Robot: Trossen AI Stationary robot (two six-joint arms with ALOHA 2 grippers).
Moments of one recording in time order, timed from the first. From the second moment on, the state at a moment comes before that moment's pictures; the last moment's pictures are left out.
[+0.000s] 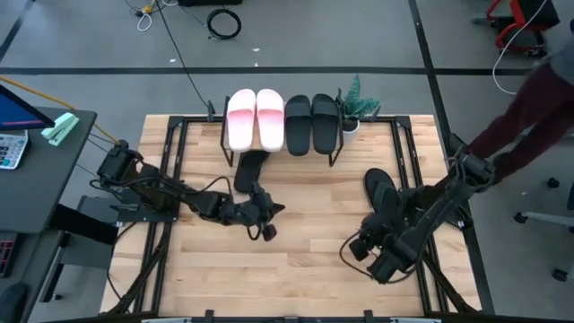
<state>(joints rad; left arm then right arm) -0.29 1.59 0.80 0.27 -0.54 -0.41 0.82 1.58 0.96 -1.11 0.58 1.86</state>
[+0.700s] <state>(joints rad) -0.37 1.59 0.80 0.53 -0.54 -0.31 0.84 1.58 0.71 -1.19 0.60 2.17</state>
